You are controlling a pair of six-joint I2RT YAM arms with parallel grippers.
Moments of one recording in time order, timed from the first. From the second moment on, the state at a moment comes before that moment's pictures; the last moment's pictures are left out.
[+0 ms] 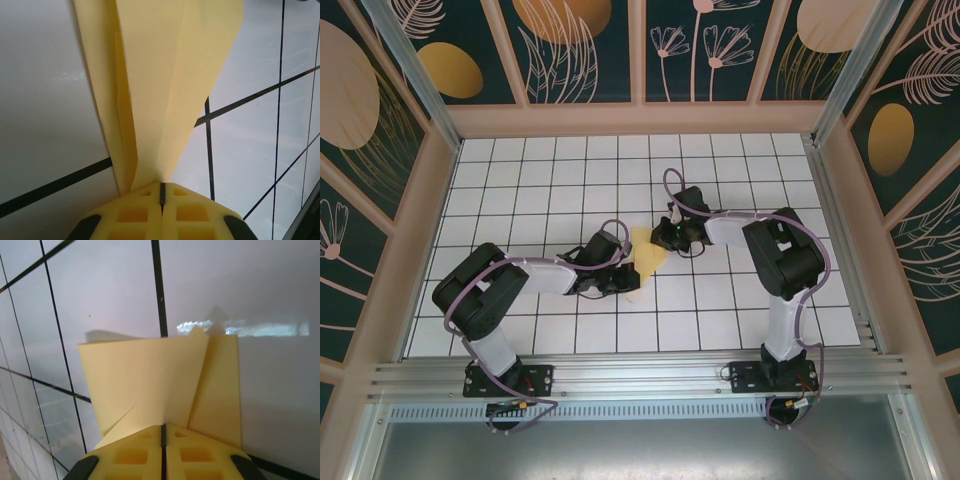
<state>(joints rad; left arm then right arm) -0.72 1.73 0.70 0.10 0.41 -0.81 0.50 1.95 1.08 -0.10 -0.44 0.75</state>
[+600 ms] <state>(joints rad) -0.72 1.73 0.70 0.10 0.41 -0.81 0.58 1.82 1.06 -0.08 -0.44 0.73</state>
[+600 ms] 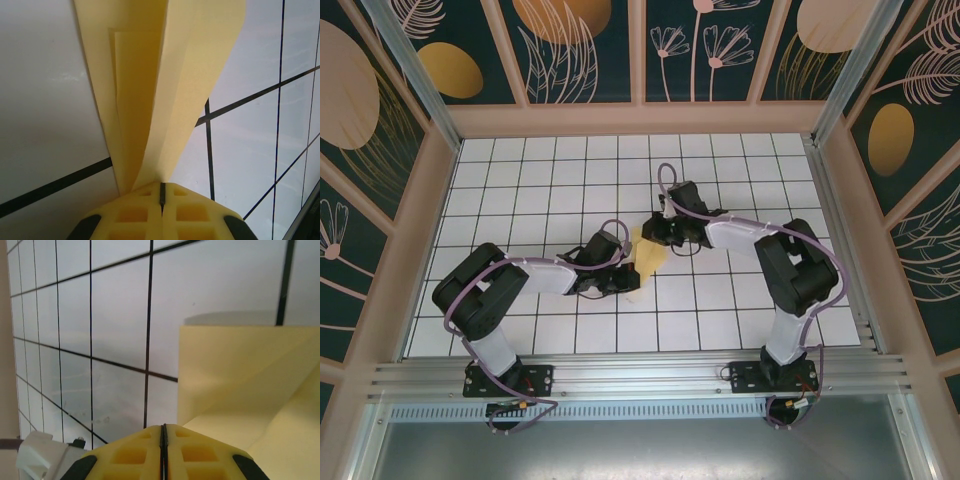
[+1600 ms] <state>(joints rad) -0.72 1.72 0.68 0.11 0.41 -0.80 0.45 2.03 1.18 -0.12 -0.50 0.73</state>
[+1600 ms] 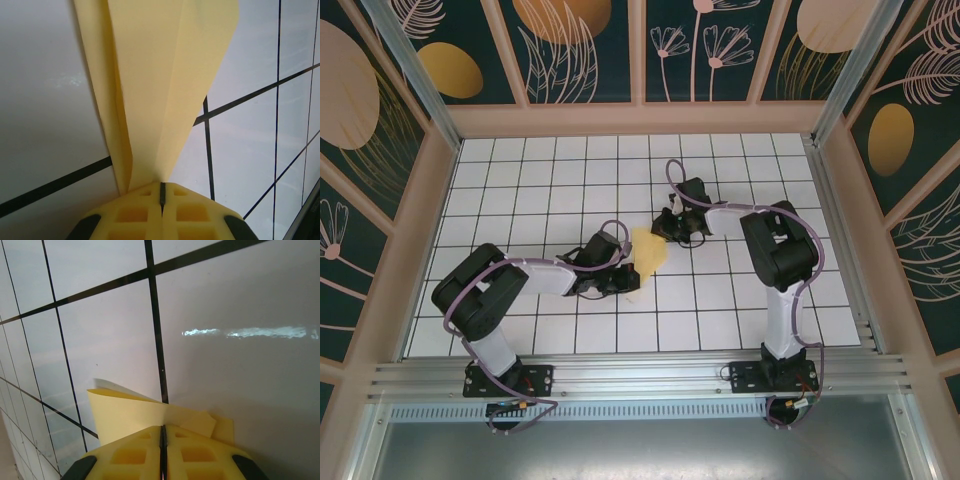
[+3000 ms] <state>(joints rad) -0.63 1.84 0.99 -0.10 0.40 -0.71 0.46 1.69 1.04 -0.19 -0.36 0.69</state>
